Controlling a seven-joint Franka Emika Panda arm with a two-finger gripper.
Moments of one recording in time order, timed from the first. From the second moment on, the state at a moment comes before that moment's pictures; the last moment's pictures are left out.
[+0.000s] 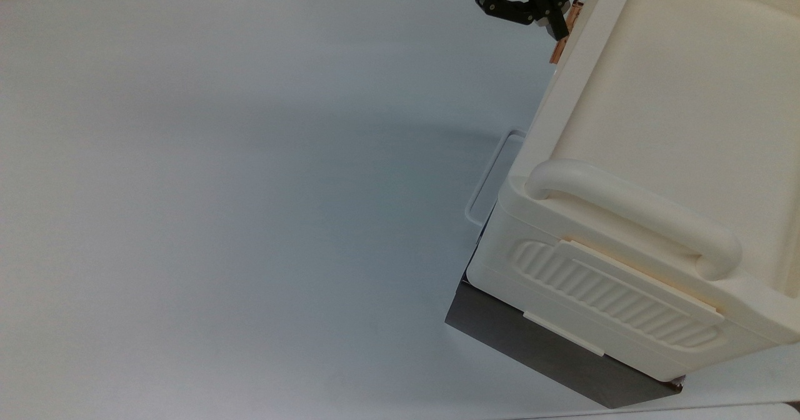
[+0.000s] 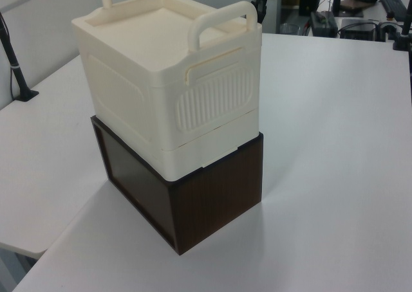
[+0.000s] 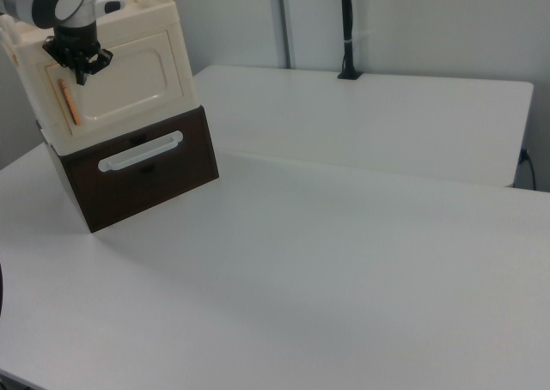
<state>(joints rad) 0.24 0.18 0.04 -1.40 0.44 1.89 -0.22</state>
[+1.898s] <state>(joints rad) 0.08 0.16 -0.10 -1.42 0.12 1.58 -0.22</state>
